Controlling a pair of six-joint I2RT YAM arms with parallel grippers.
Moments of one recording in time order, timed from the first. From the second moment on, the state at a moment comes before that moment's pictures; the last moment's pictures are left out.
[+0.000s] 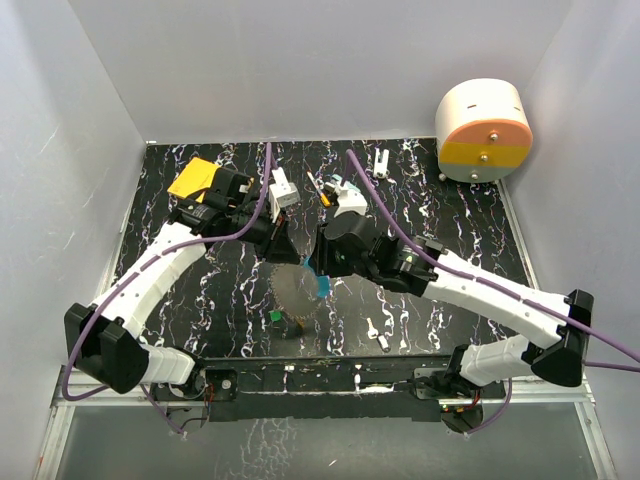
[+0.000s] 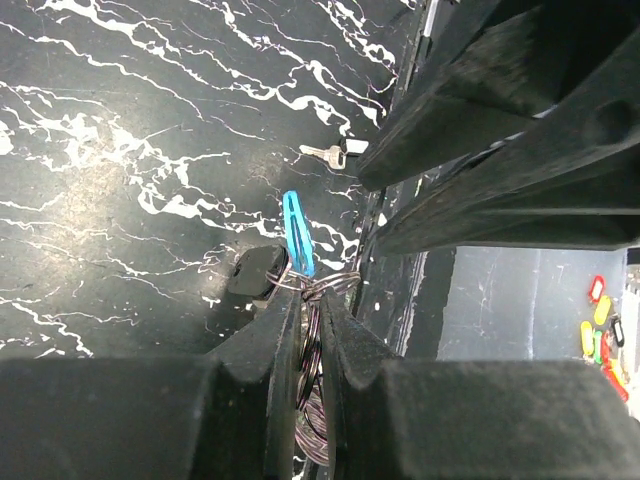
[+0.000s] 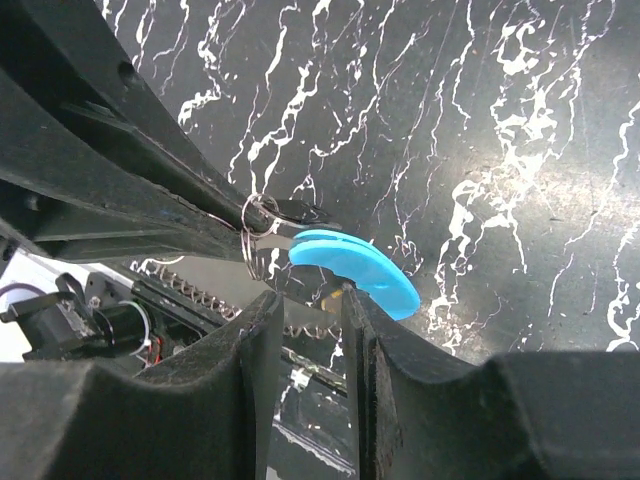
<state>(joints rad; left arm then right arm) -0.47 1.34 1.22 -0.78 0.90 0.22 1.07 1.30 1.31 -0.68 0.32 0.77</state>
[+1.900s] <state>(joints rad) -0.50 1.39 1.46 -1.00 1.02 0.41 0.96 1.25 1.26 -0.60 0.13 0.63</state>
